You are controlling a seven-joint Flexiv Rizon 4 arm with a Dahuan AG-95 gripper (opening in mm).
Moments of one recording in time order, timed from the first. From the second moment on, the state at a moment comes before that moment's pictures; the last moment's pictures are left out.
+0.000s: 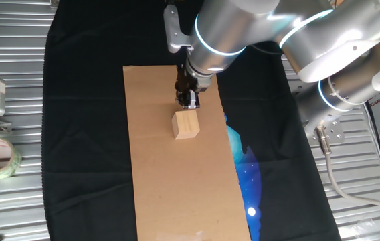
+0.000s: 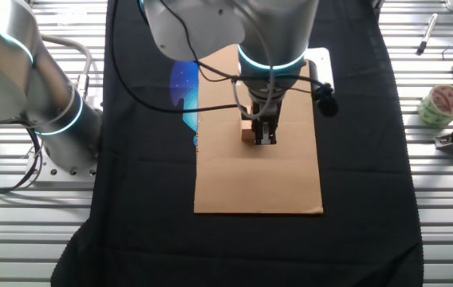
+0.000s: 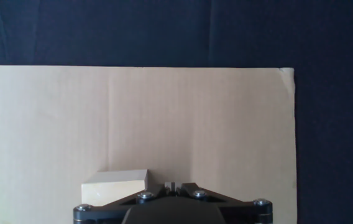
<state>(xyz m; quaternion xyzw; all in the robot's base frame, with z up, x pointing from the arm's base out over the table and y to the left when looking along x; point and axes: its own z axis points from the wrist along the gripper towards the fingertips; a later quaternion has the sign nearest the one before) 0.435 -0.028 0.079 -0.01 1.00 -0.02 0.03</state>
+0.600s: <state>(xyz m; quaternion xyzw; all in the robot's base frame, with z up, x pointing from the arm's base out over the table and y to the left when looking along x) 0.428 -0.031 0.077 -0.01 1.00 -0.02 0.03</state>
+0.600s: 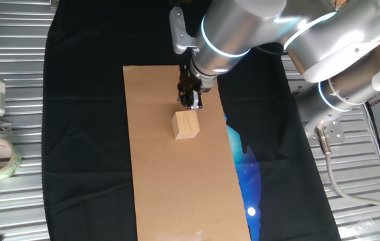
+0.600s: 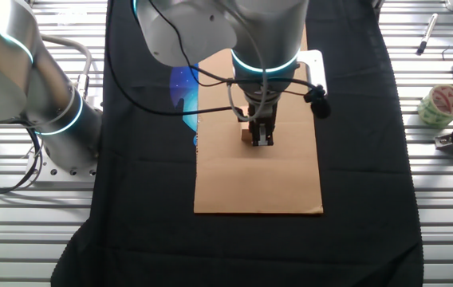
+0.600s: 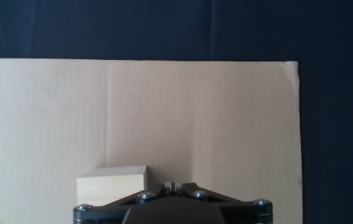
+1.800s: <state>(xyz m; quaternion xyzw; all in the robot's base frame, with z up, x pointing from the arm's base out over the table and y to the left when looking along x) 0.426 -0.029 0.073 0.00 1.00 -0.02 0.04</state>
